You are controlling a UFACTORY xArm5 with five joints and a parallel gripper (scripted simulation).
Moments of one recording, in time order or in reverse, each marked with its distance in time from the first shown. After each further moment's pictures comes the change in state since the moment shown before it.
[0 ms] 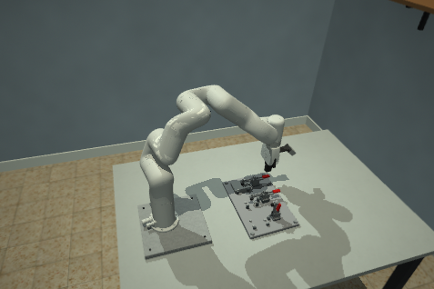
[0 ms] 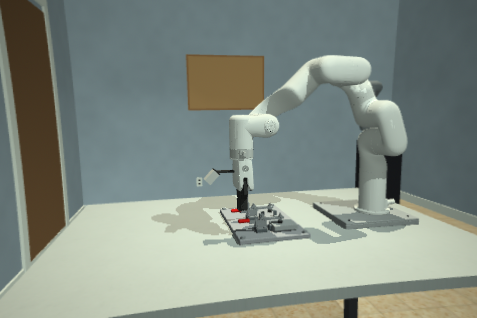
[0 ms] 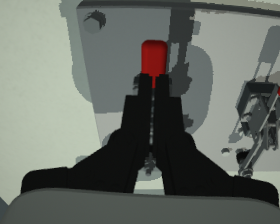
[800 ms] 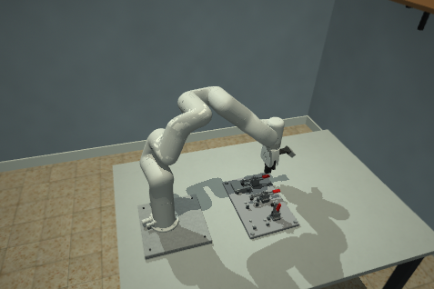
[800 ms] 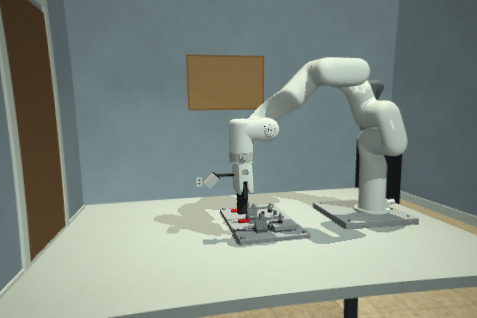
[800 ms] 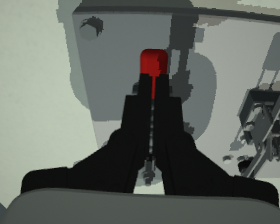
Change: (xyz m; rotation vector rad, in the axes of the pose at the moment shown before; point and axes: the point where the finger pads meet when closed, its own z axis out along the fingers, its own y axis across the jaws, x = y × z) arm 0.000 0.000 0.012 0.000 -0.001 0.000
